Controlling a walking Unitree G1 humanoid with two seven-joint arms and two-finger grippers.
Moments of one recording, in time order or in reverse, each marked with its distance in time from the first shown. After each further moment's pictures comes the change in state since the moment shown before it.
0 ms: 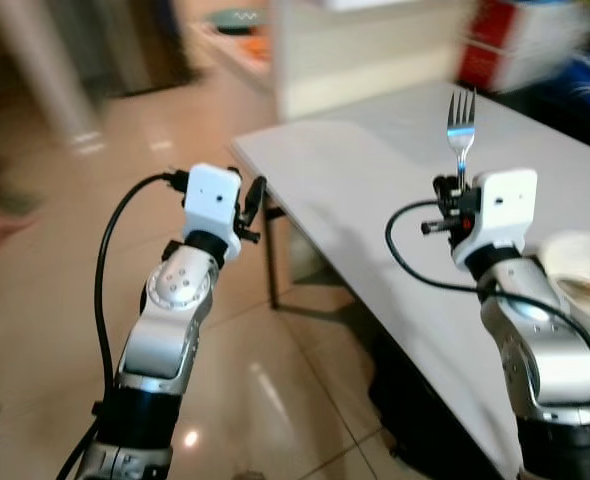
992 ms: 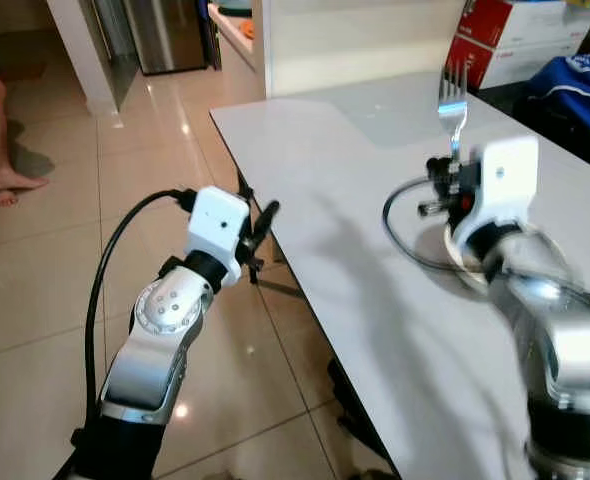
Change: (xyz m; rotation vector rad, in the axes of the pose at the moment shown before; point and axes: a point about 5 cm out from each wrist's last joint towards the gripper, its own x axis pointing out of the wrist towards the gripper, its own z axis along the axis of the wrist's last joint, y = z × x) left arm -0.024 -0.005 -0.004 0.052 0.019 -0.184; right arm 0.013 -0.002 0.030 -0.014 0.083 0.044
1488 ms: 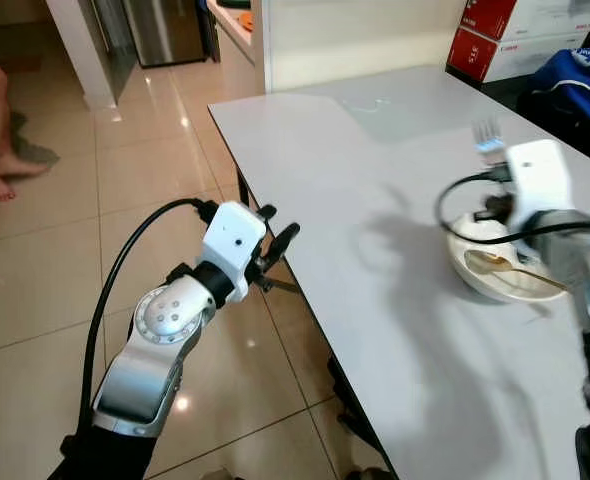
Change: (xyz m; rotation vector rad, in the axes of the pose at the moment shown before) left arm -0.008 -0.013 0.000 0.031 0.034 -0.160; right arm 0.005 -0.071 -0.029 -0.033 0.529 -0.151
